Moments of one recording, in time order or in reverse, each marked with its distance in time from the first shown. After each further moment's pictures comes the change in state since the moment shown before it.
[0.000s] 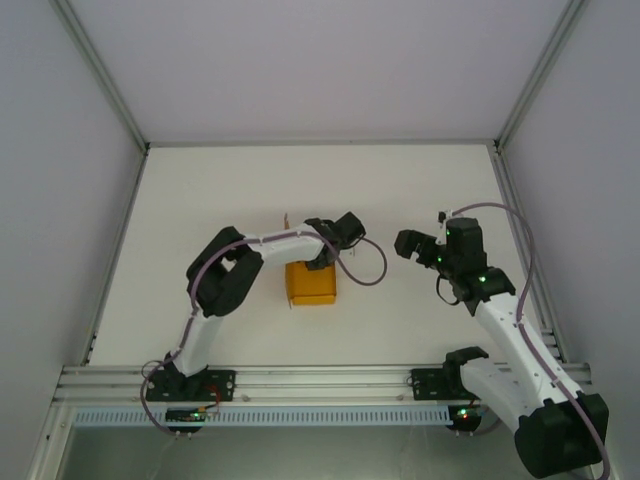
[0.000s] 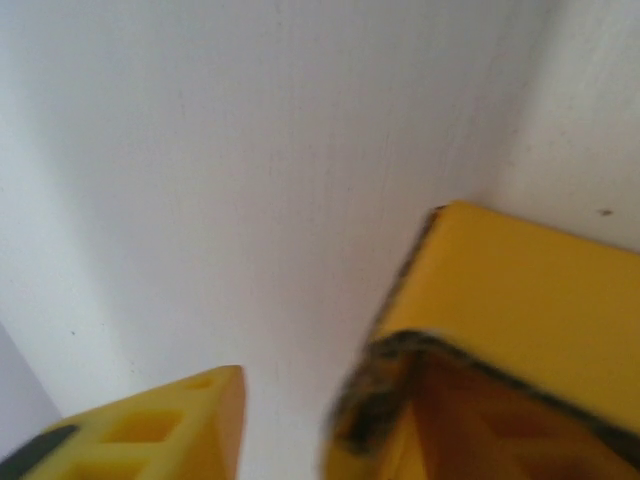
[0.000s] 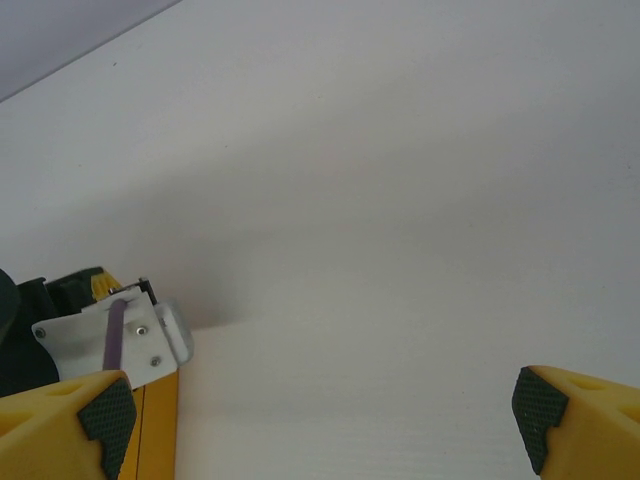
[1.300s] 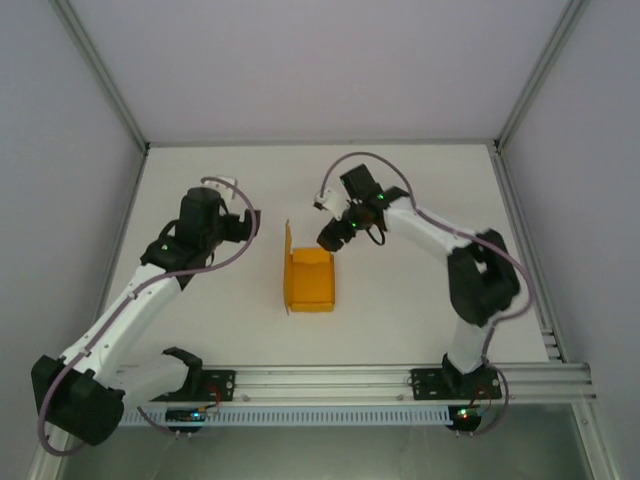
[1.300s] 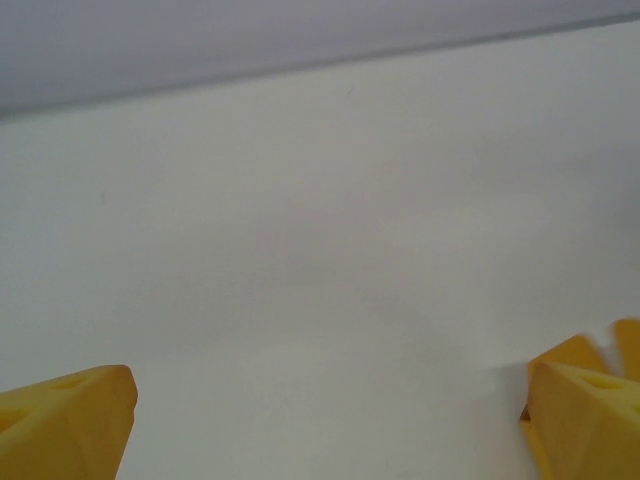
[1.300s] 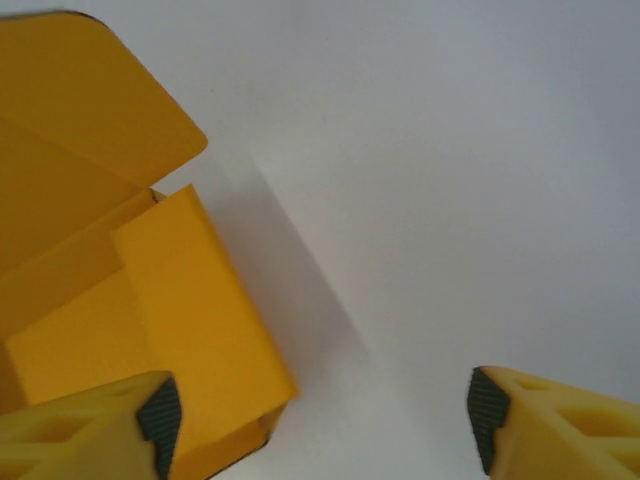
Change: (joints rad) left arm 0.480 -1.045 -0.594 0.268 0.308 -0.749; right arm 0.348 0.991 0.787 -0.180 -0.213 -0.900
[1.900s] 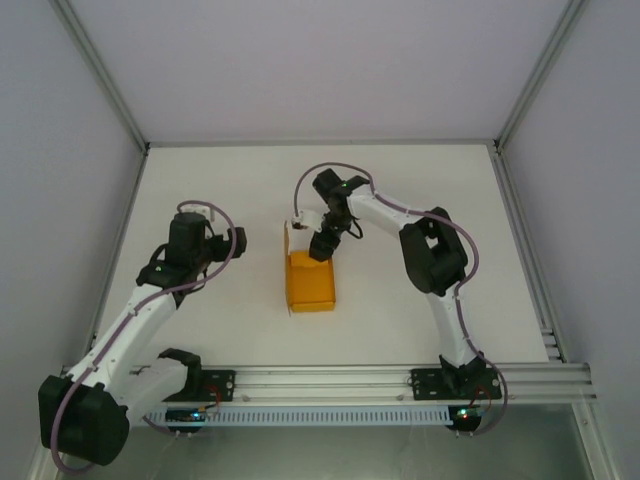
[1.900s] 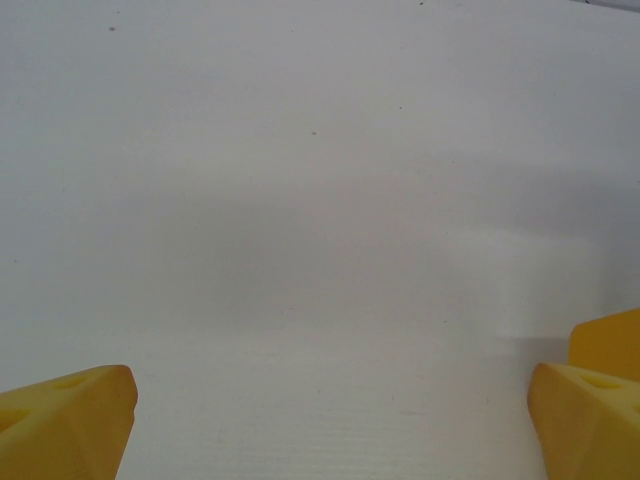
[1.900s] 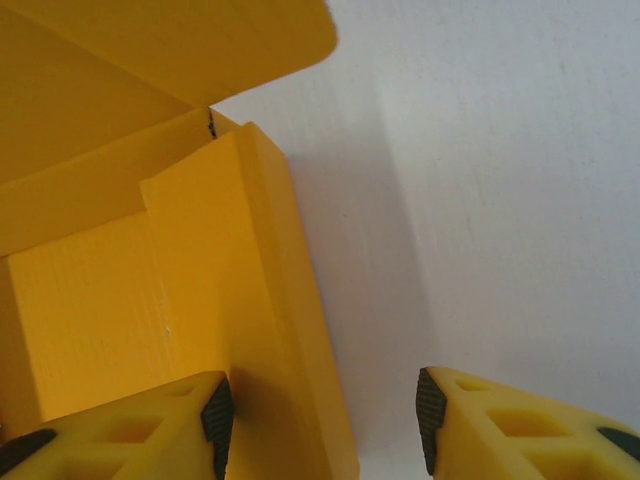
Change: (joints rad) left arm 0.132 -0.097 -0.205 0.052 0.108 -0.186; right arm 0.055 0.312 0.296 -0.311 -0.106 -0.277
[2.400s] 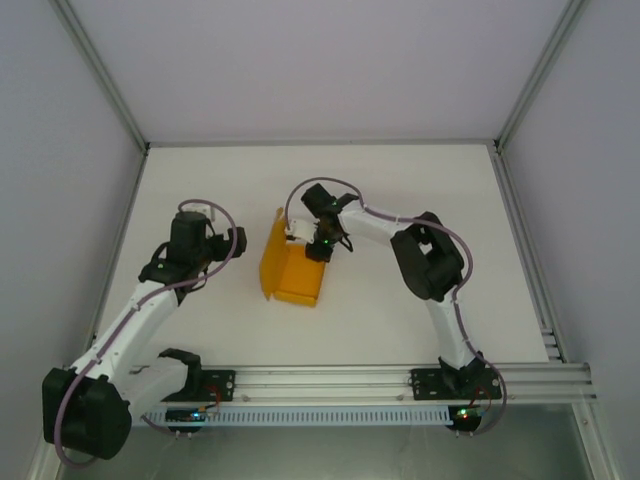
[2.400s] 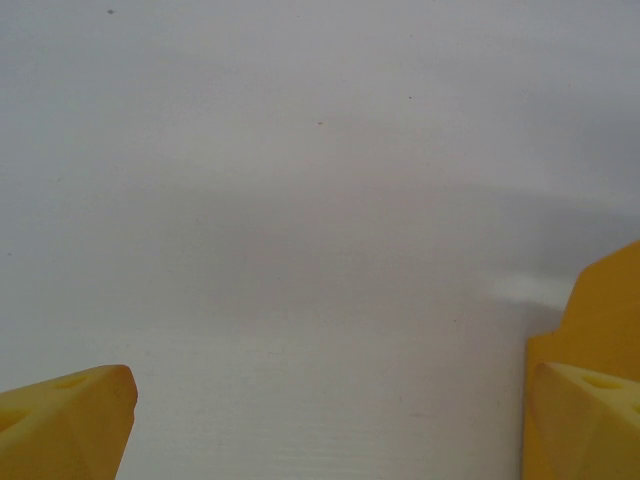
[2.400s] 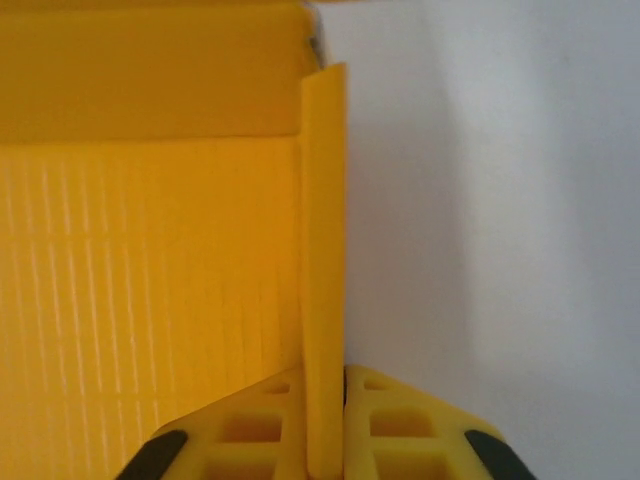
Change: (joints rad) left arm 0.012 0.034 -0.006 0.017 0.006 0.000; right arm 0.077 -0.031 -0.161 0.251 0.208 0.105
